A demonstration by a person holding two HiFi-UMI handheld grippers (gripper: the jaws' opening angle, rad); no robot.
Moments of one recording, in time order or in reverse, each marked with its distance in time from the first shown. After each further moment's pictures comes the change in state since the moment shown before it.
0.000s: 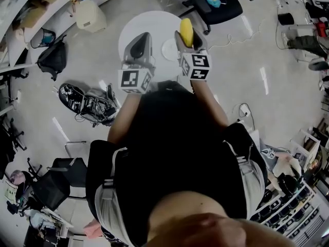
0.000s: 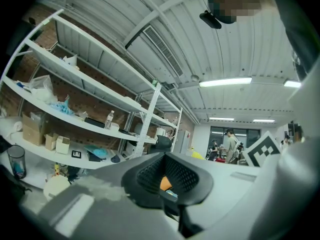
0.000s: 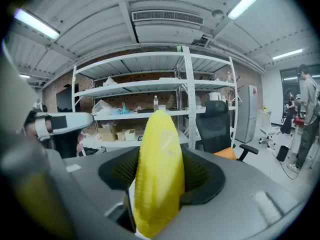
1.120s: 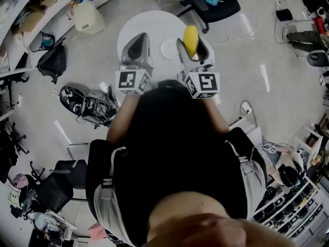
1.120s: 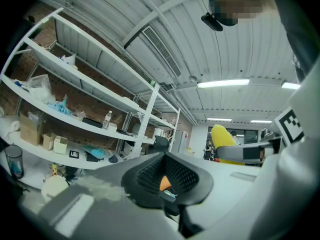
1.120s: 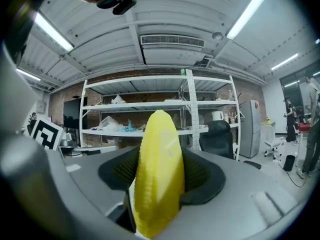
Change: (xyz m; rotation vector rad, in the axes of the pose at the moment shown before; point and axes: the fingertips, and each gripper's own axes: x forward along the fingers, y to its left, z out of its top) left arm -0.006 -0.005 0.003 -0.004 -0.007 -0.026; right arm -0.079 0.029 0.064 -0.040 -0.220 0.043
